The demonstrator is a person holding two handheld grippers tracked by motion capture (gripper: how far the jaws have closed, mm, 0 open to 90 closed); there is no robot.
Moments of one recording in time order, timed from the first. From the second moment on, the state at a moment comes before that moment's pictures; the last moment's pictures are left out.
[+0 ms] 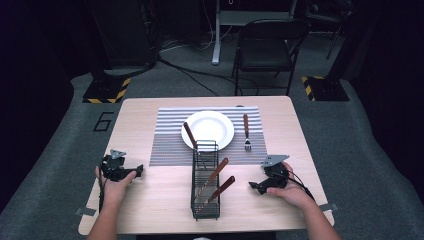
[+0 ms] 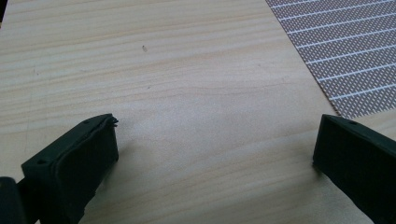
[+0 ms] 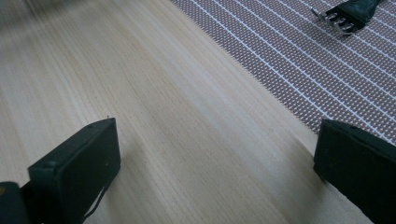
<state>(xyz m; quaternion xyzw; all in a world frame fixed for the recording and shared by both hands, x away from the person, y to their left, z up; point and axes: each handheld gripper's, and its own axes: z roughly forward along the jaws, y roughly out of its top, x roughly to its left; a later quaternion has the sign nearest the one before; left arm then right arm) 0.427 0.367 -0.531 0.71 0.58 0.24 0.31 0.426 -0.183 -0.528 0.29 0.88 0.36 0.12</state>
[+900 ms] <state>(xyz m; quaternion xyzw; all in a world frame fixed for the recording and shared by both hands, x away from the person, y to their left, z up) 0.425 0.359 -0.530 0.71 0.58 0.24 0.31 0.427 -0.184 -0.528 0.29 0.88 0.36 0.12</state>
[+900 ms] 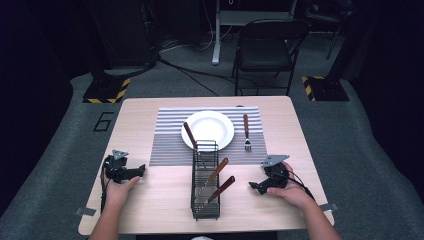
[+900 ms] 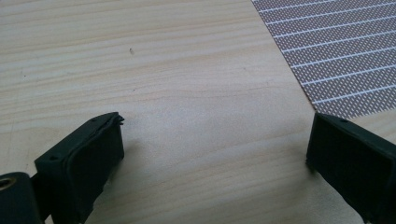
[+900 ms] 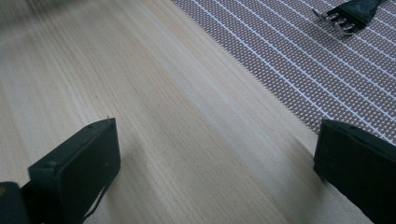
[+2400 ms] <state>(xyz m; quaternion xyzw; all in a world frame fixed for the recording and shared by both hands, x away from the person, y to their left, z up) 0.395 0.300 -0.465 0.75 0.52 0.18 0.37 0.427 -0.184 -0.528 0.29 0.88 0.36 0.12</state>
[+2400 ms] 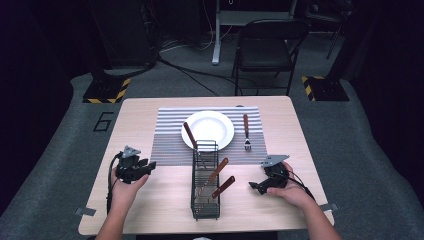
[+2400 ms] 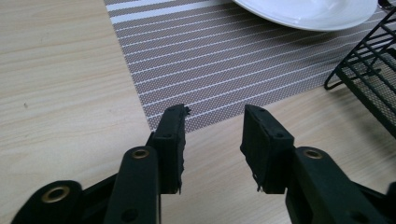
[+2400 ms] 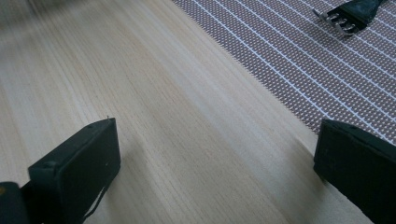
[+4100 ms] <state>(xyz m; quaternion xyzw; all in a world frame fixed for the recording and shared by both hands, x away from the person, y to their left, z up) 0.410 0.227 -0.405 0.77 0.43 0.15 0.44 0.427 -0.184 -0.528 0.28 0.88 0.36 0.12</state>
